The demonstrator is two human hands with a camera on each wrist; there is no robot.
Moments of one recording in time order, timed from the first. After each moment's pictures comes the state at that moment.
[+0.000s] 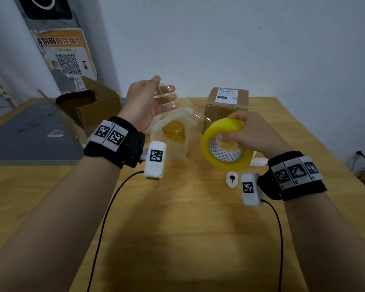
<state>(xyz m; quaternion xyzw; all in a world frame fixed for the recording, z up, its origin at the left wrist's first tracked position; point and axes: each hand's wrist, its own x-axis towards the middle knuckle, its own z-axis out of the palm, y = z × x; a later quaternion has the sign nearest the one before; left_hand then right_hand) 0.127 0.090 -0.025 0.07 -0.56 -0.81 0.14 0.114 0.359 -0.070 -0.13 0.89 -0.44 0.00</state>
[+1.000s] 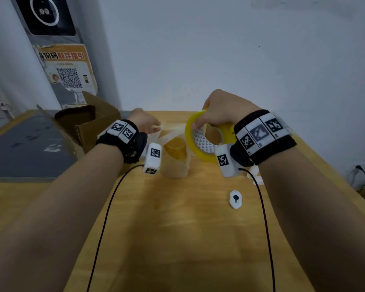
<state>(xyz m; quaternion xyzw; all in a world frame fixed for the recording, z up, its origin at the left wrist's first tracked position) 0.053 0.045 -0.053 0.23 -0.74 -0.63 0.06 0.072 0.270 0.022 -0.17 0.97 -0.19 0.03</state>
